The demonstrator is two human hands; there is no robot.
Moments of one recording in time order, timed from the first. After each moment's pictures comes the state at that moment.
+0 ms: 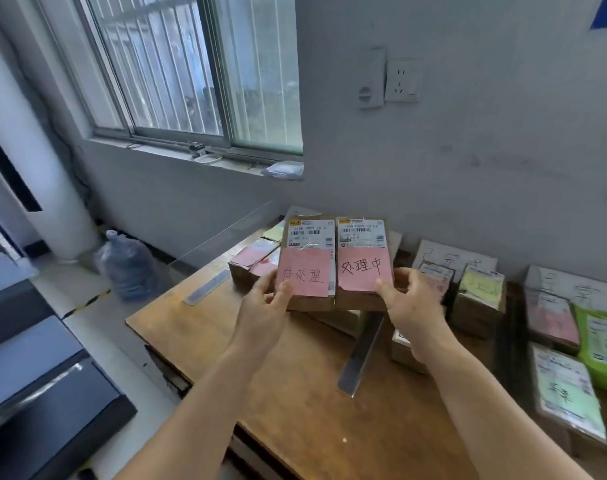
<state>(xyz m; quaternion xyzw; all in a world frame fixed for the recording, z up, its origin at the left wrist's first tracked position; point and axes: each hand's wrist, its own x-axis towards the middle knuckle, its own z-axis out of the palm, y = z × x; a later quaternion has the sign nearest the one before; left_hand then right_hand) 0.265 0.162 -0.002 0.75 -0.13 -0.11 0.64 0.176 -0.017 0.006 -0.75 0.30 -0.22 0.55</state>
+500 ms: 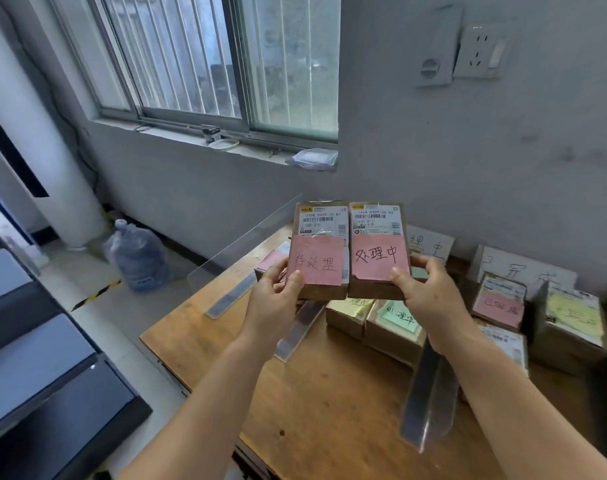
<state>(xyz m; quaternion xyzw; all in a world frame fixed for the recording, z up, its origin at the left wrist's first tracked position) 0.392 0.184 -0.011 0.73 -0.13 -0.14 0.66 0.298 0.005 0.005 -0.73 0.30 -0.20 0.58</state>
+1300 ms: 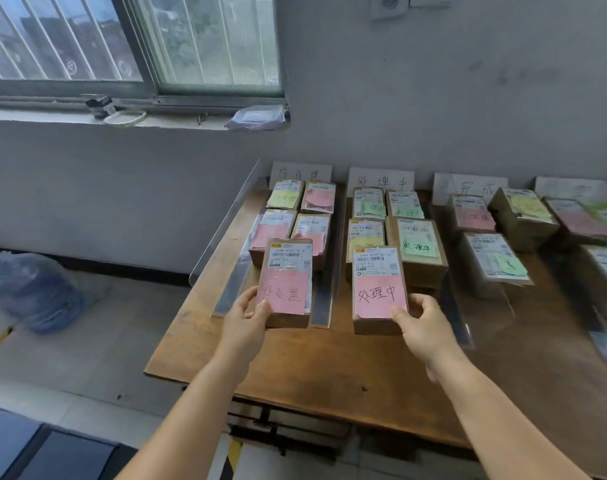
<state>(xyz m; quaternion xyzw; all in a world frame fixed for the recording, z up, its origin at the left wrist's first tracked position) 0.512 0.310 -0.112 0.75 -0.11 -0.31 0.57 0.313 0.159 -0.096 -0.64 0.54 -0.20 0.50</state>
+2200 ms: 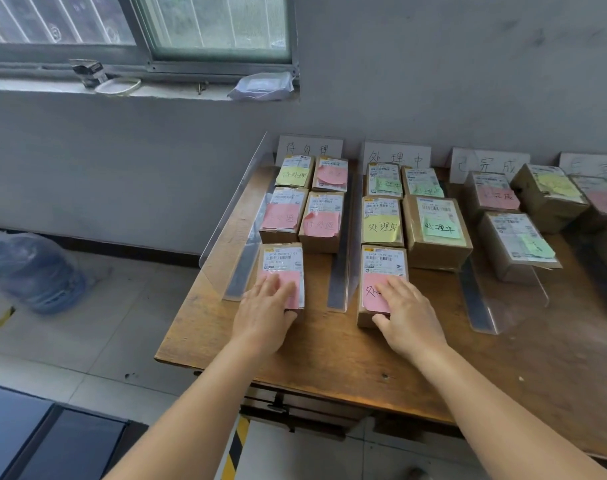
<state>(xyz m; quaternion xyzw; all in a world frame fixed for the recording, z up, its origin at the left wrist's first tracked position) 0.535 0.307 -0.137 0.88 -0.47 -0.09 0.08 0.353 0.161 -0.142 -0.89 0.42 -0.01 0.17</state>
